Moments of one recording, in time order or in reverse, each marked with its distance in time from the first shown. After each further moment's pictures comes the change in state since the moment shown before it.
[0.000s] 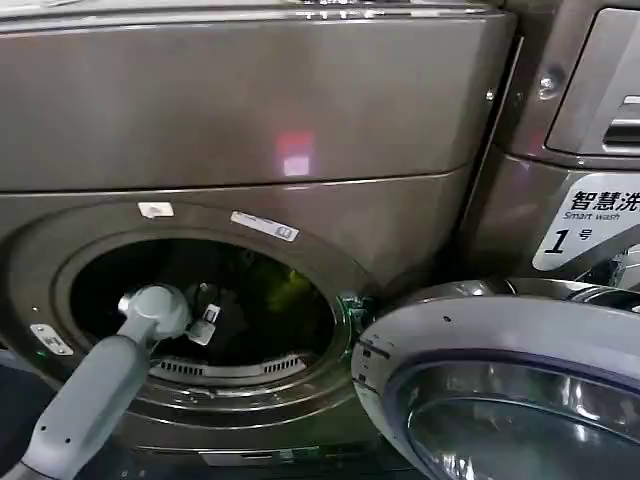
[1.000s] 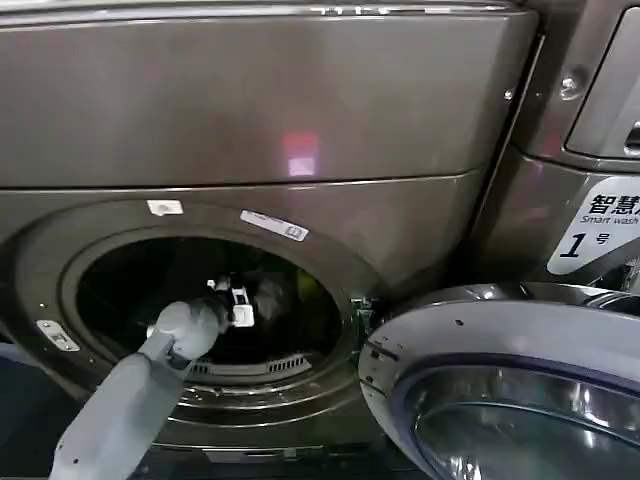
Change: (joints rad) left arm 0.110 -0.132 -0.079 -0.175 -0.499 0.299 -0.827; right arm -0.033 -0.006 0.032 -0.011 0.030 0.001 0.008
